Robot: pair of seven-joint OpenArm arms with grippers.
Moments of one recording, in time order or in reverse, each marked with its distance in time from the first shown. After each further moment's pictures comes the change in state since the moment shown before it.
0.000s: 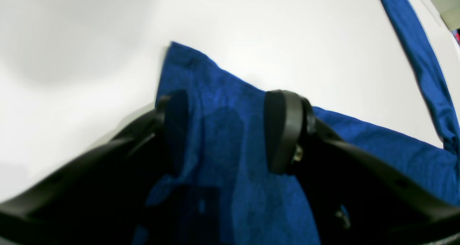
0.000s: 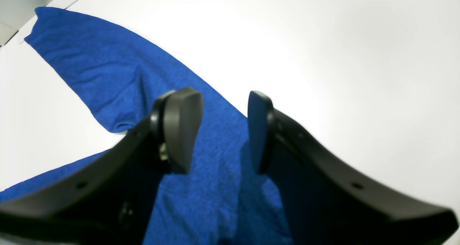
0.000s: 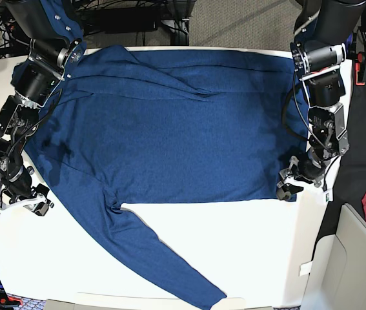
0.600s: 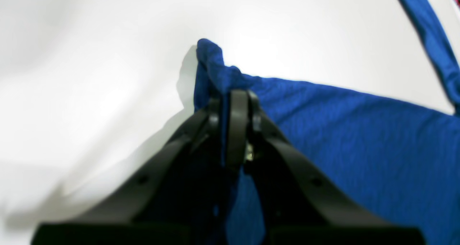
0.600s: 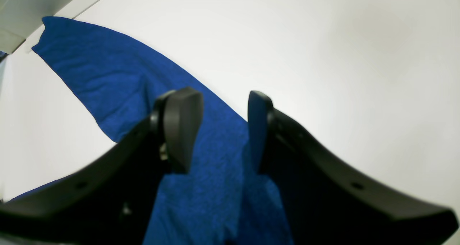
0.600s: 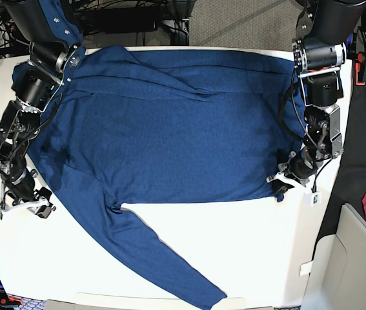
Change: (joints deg) left arm 1.3 -0.7 5.9 2.9 -0.1 -0.2 3.1; right arm 1.7 0.2 -0.6 -6.5 0.1 -0.3 4.8
